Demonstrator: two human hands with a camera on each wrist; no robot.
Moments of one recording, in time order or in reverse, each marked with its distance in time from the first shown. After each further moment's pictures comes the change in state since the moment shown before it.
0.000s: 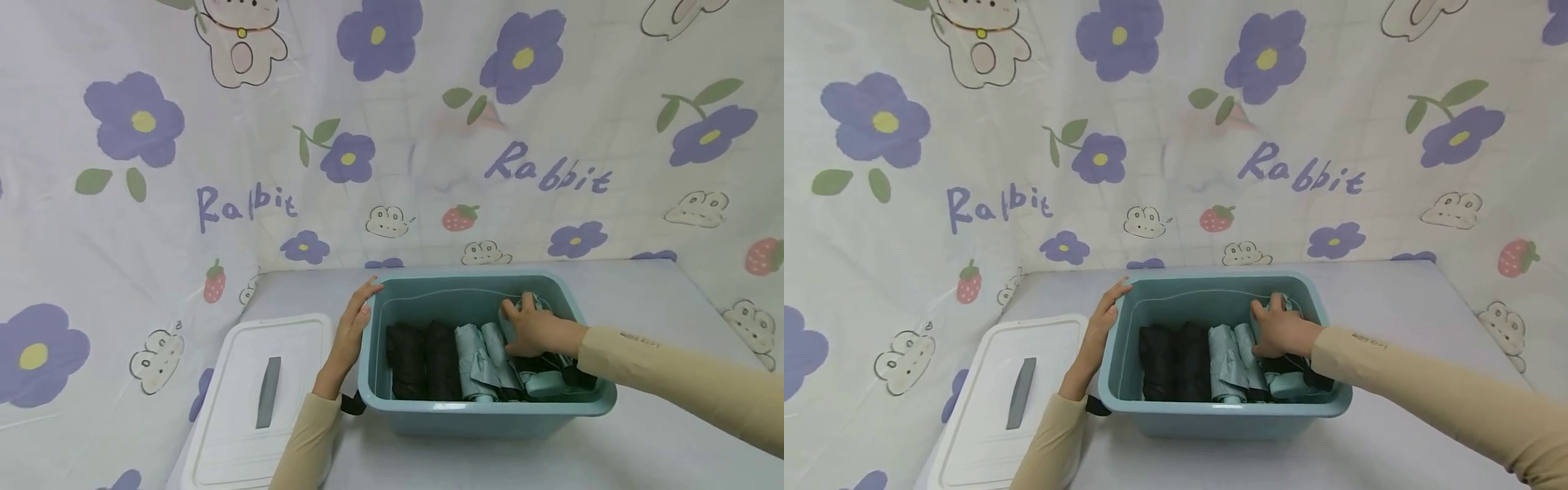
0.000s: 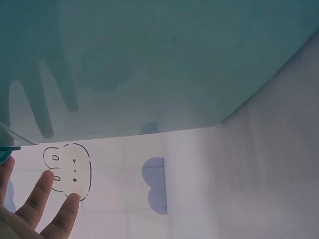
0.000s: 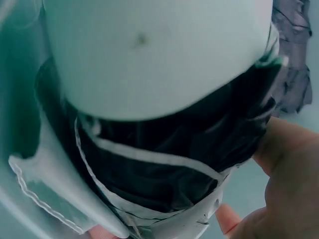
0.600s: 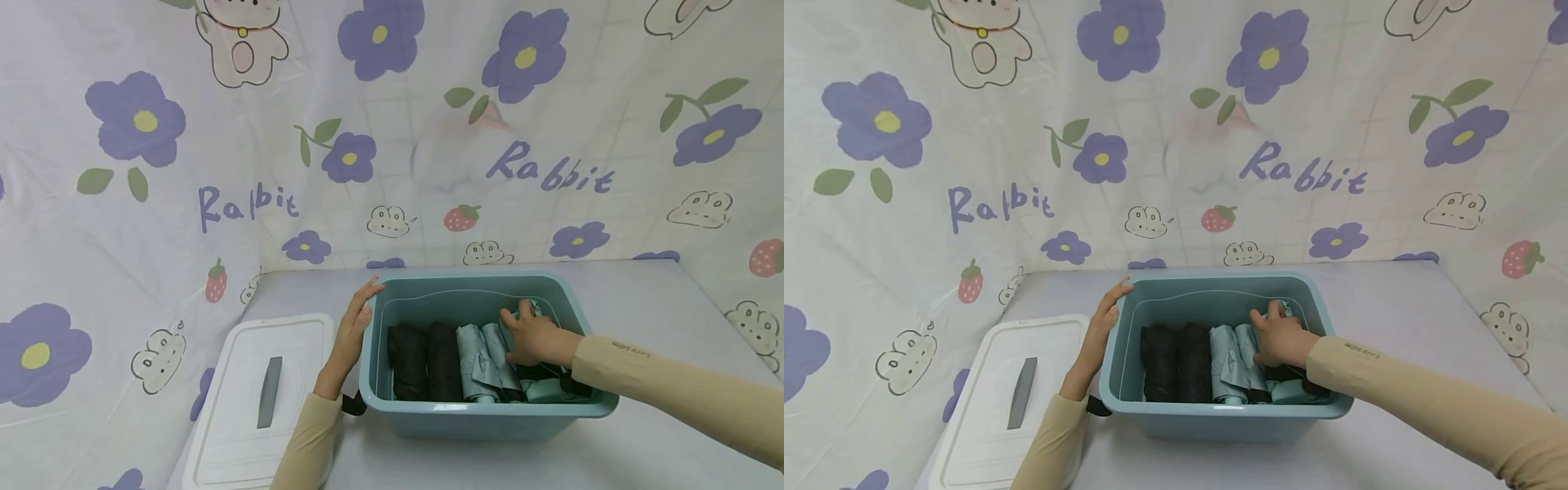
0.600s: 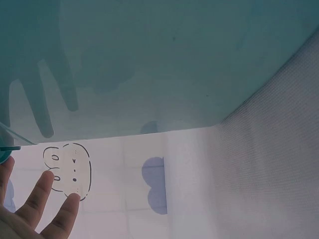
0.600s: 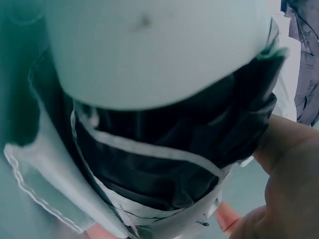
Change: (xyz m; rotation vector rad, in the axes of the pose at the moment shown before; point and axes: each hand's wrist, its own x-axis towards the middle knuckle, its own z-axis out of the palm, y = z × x) left_hand -0.003 -0.040 0.003 0.015 0.022 0.005; right_hand 0.002 0.001 0.020 -0.200 0.101 -0.067
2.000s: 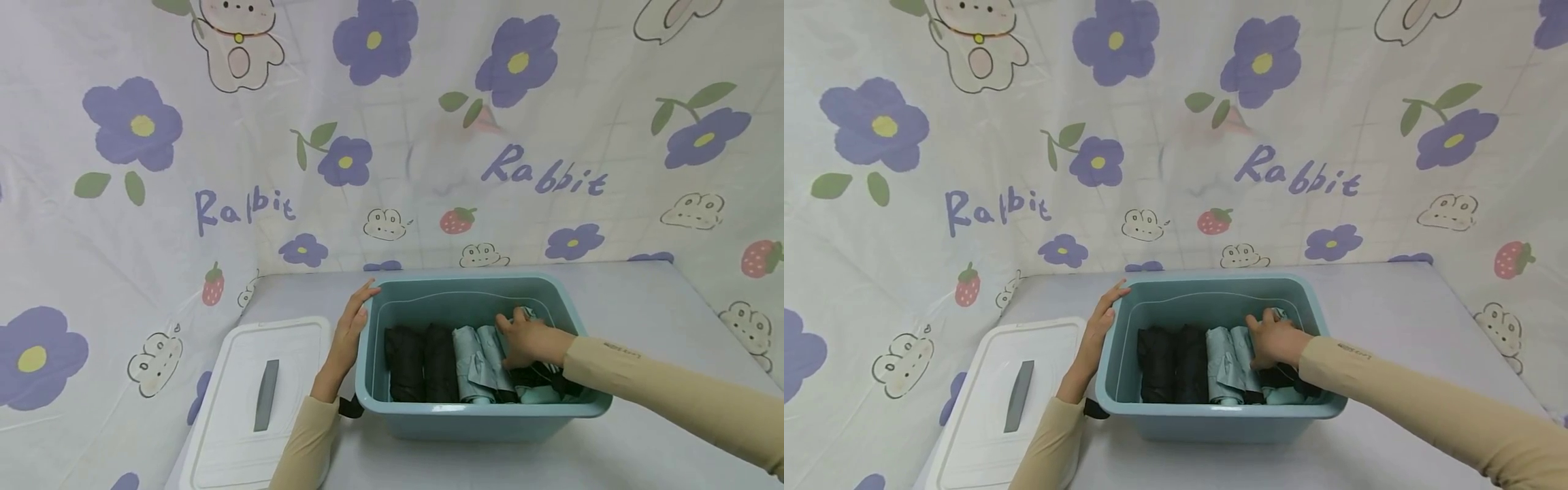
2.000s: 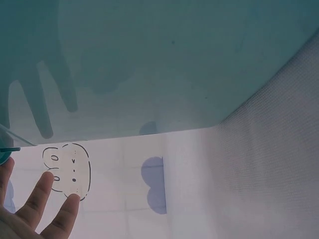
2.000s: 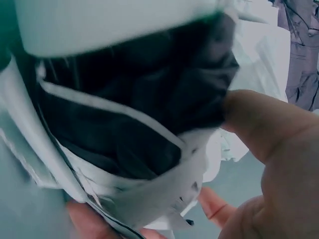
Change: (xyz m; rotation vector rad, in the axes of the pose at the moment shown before) left_hand 0.003 0.039 -0.002 -0.015 -0.026 -0.008; right_hand 0.012 0.002 0.001 0.011 -0.192 0.068
